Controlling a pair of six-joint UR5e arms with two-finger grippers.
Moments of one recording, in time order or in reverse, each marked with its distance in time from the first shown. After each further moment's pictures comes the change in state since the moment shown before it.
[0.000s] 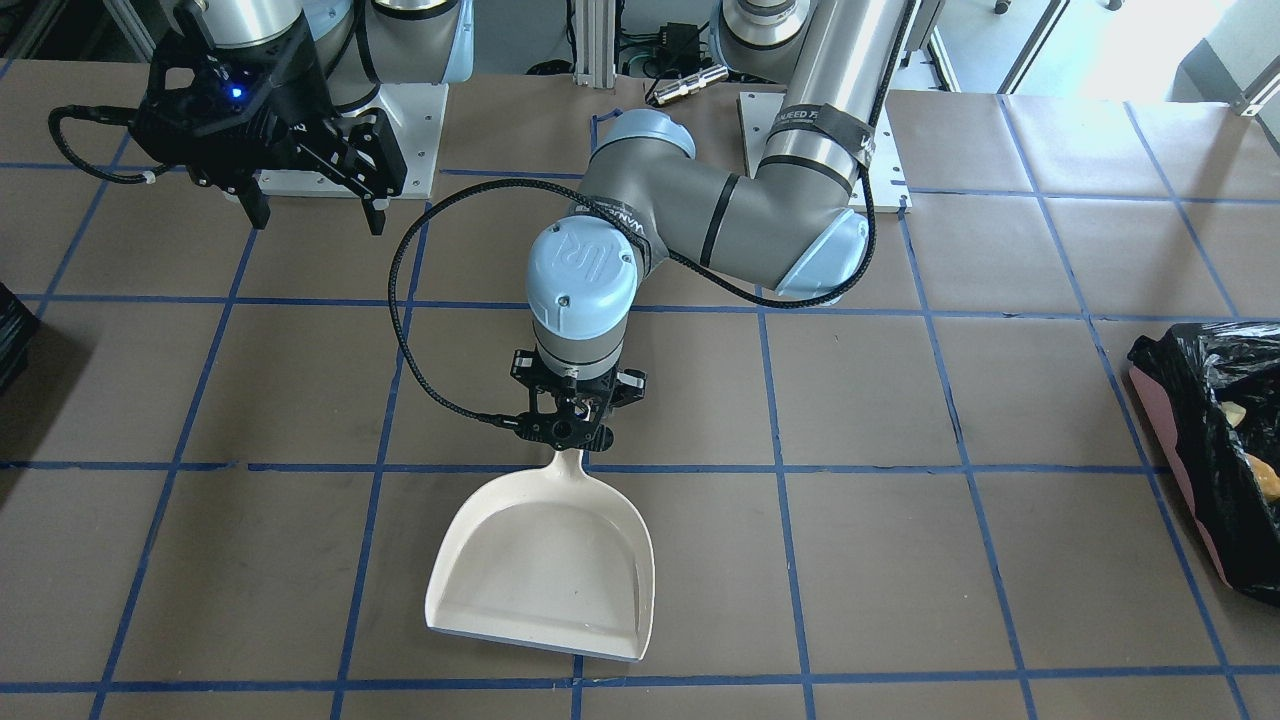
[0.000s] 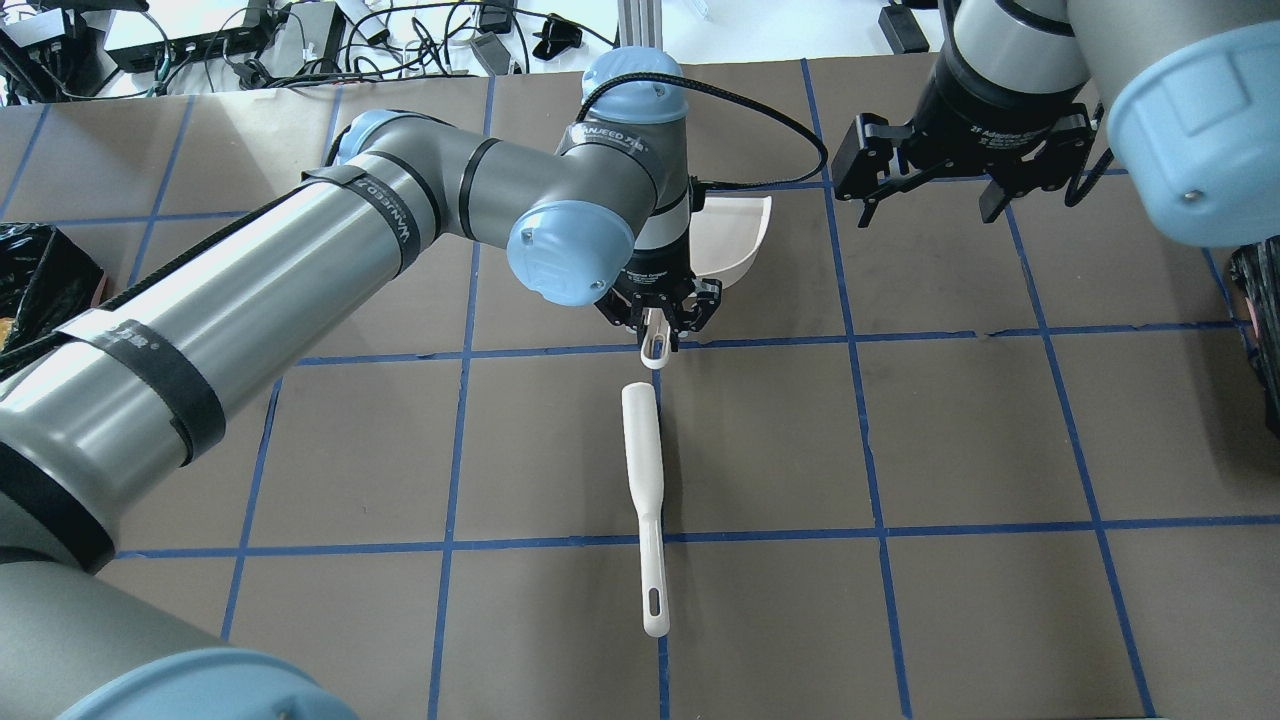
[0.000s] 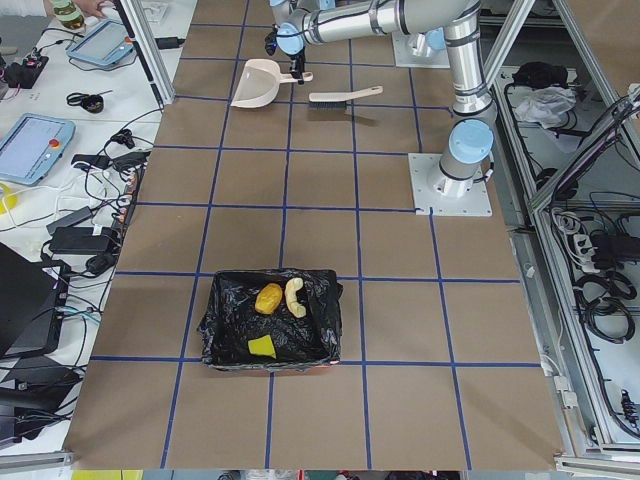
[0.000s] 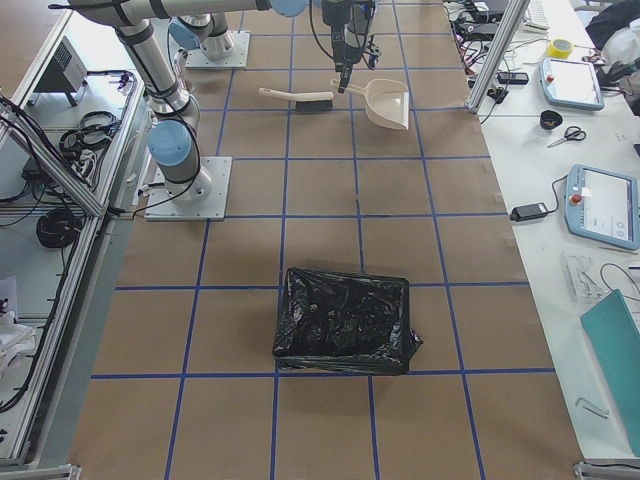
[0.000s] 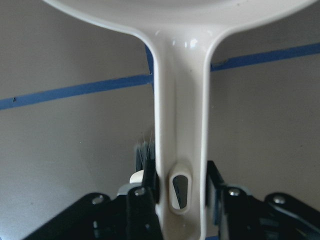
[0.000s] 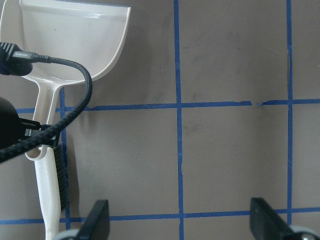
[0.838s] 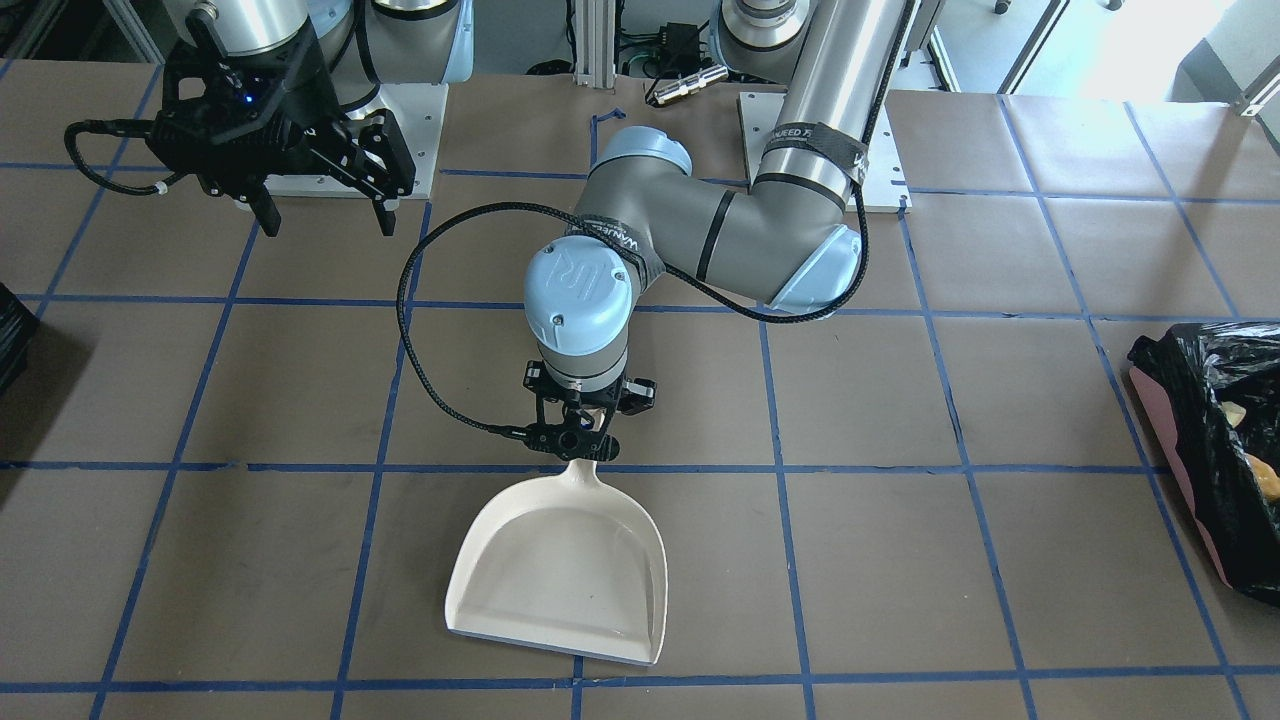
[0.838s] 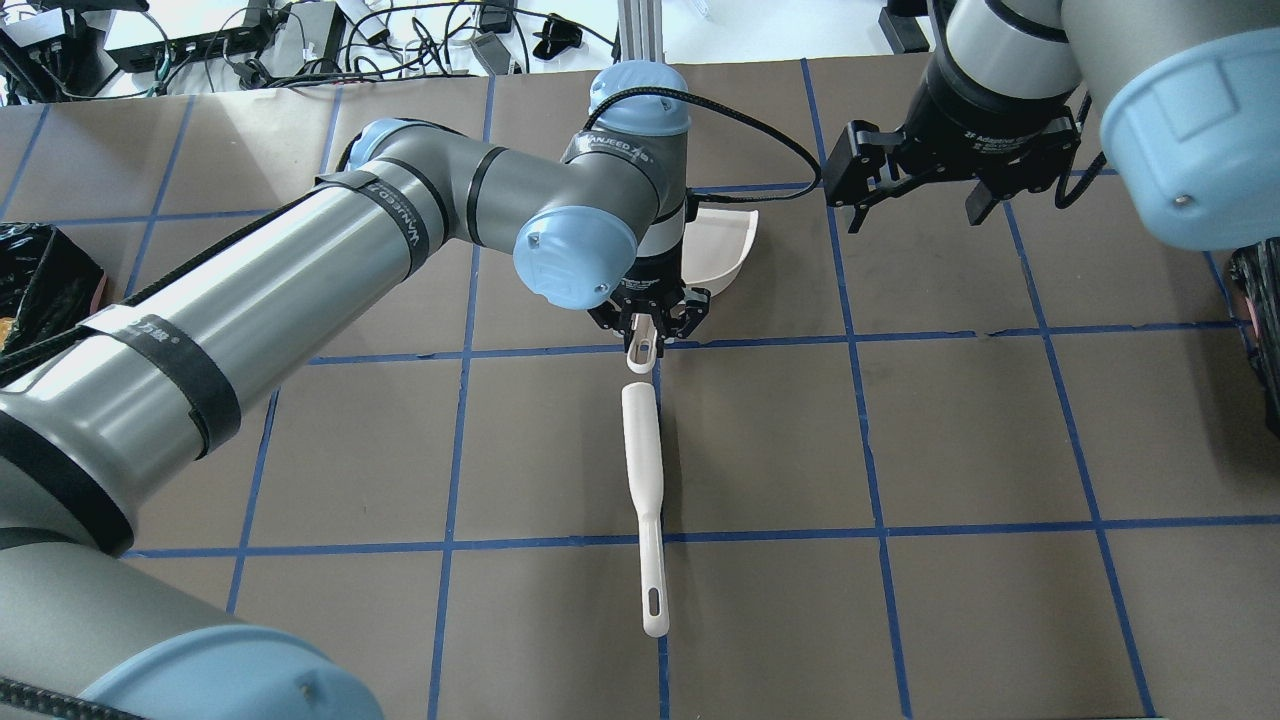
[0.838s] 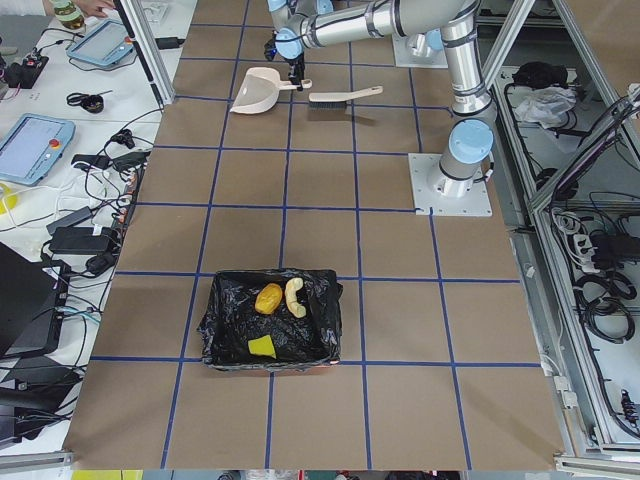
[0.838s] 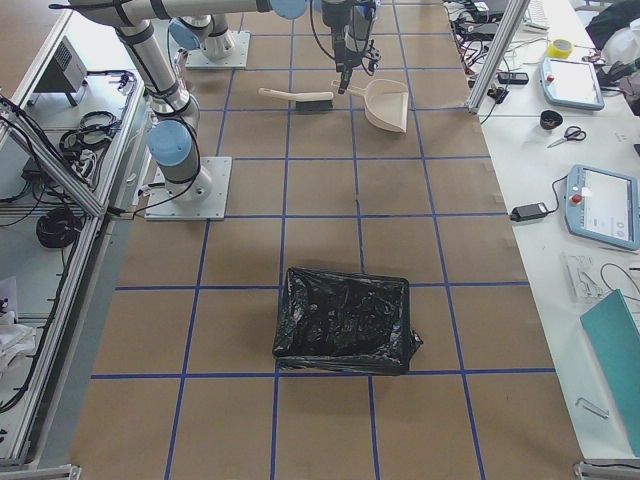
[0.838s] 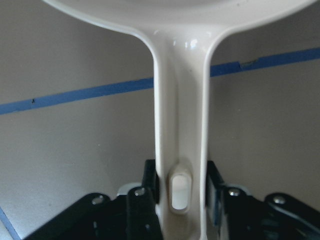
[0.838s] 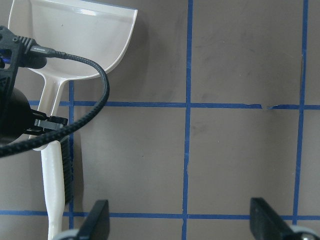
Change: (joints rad) left arm 0.000 -0.015 -0.003 -0.008 0.053 -0.002; right arm 0.000 0.001 0.008 -0.007 0.028 -0.047
